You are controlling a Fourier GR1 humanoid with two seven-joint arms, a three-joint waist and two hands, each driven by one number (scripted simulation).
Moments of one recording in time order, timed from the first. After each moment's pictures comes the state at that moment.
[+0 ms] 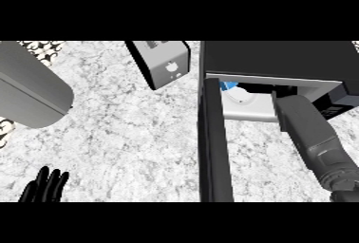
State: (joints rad) left arm 0.64 0.17 -0.37 -2.36 -0.11 0.09 -0.14; right arm -0.97 -0.25 -0.27 -0.17 0.26 -0.50 -0.72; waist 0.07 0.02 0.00
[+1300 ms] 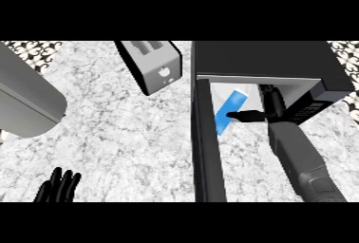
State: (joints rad) left arm 0.65 0.13 -0.44 -2.34 -0.14 0.13 -0.14; right arm -0.75 -0.16 -0.29 -0.32 0.16 -0.10 -0.81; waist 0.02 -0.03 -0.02
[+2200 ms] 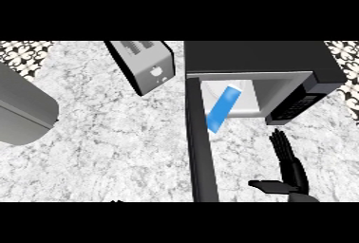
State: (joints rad) left arm 0.53 0.21 -0.53 -2.26 -0.15 0.00 -0.10; right arm -0.24 -0.14 -0.26 -0.48 0.08 0.18 -0.98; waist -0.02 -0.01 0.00
